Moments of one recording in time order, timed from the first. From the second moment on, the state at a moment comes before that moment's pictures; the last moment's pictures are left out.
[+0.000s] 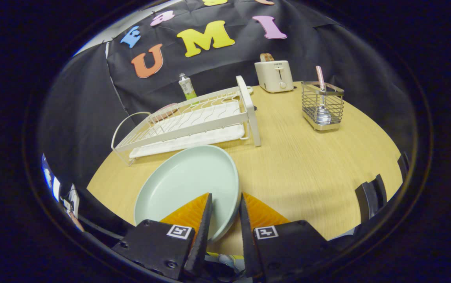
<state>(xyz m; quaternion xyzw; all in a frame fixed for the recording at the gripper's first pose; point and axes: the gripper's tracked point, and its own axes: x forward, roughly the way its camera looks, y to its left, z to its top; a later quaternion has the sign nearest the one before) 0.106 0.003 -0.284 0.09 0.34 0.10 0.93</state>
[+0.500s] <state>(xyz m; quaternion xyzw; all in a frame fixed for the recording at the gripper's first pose) 0.132 -0.073 -0.230 0.01 0.21 0.08 0.98</state>
